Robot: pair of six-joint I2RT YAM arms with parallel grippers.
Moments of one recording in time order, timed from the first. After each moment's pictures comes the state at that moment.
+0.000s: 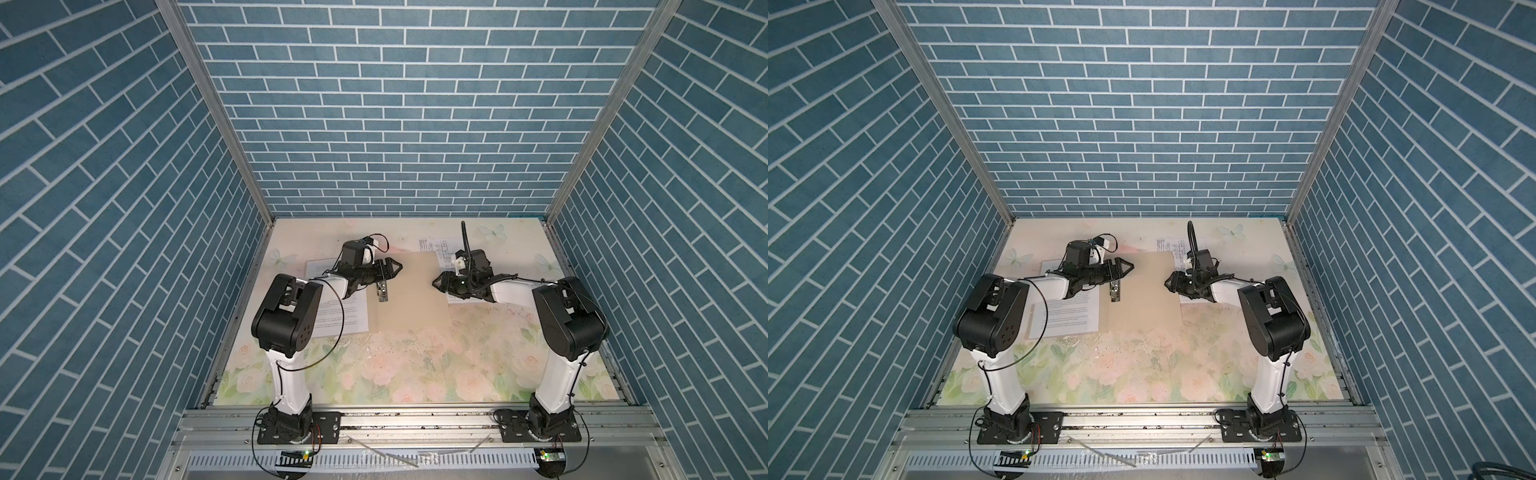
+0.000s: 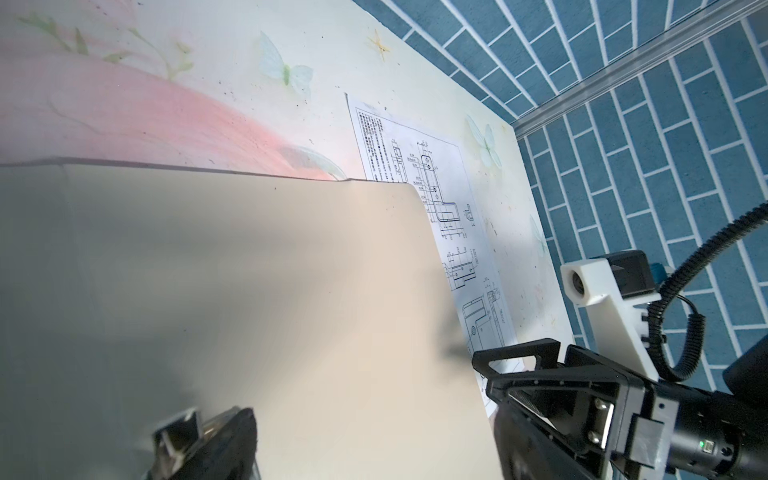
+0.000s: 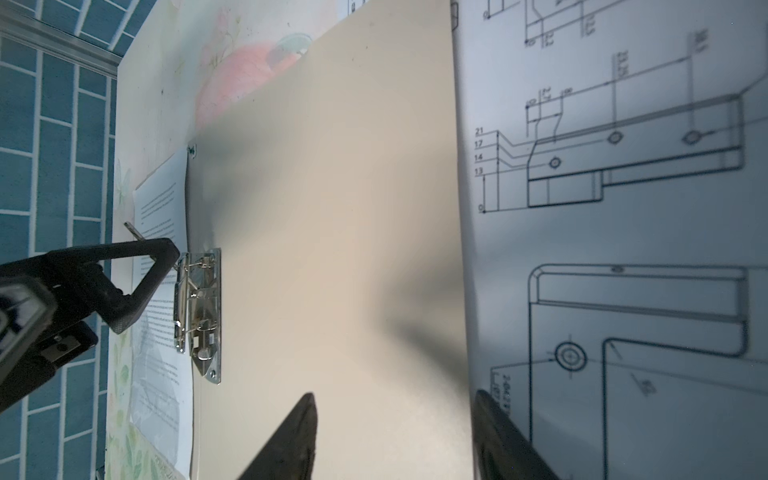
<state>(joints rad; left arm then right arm) -0.31 1.93 1.05 0.26 0.52 -0.58 0.44 1.88 1.02 0.02 -0.38 0.58</state>
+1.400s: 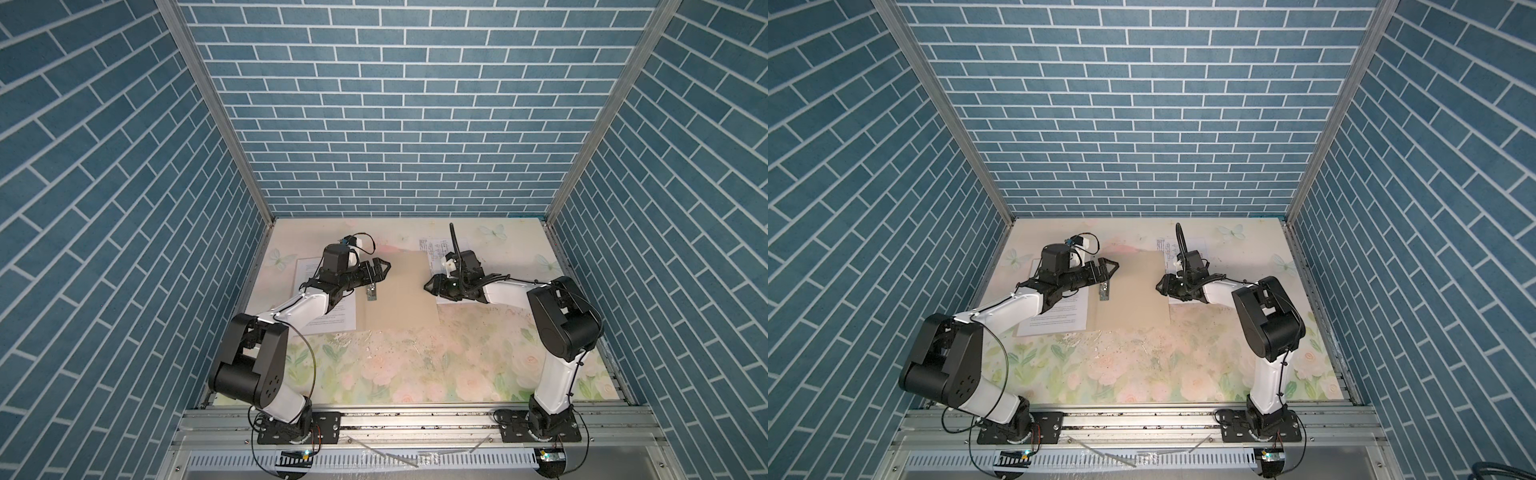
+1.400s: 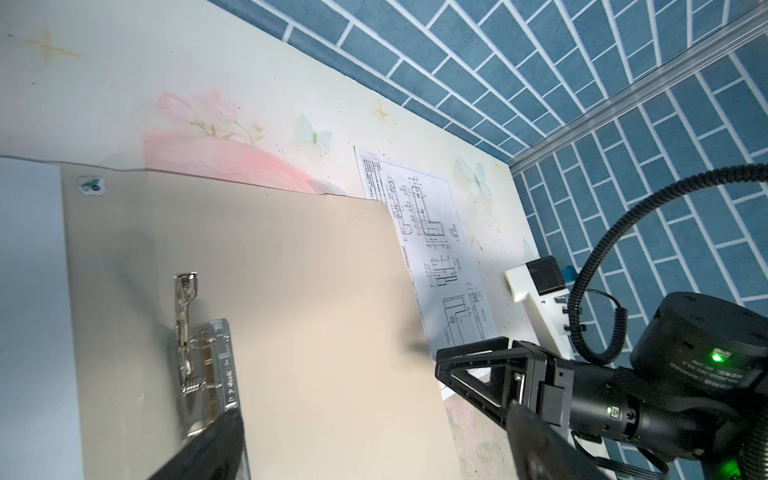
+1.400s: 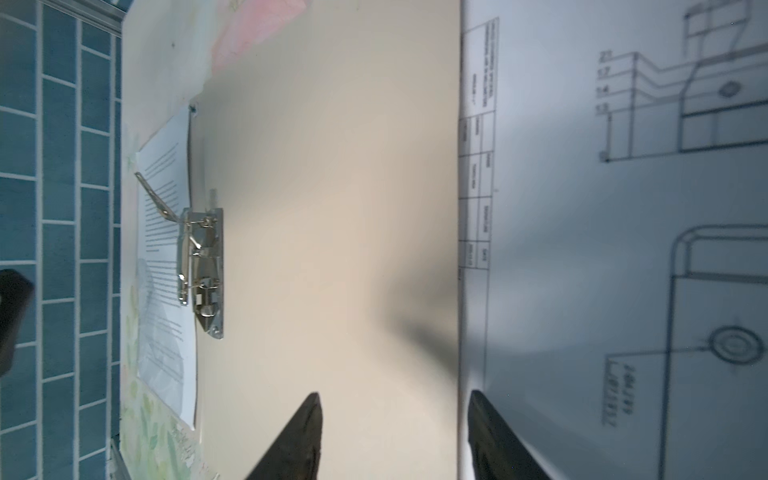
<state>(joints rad) -0.30 1.53 0.87 0.10 0.39 -0.56 0.50 1.89 1.05 -0.04 -0.35 0.60</state>
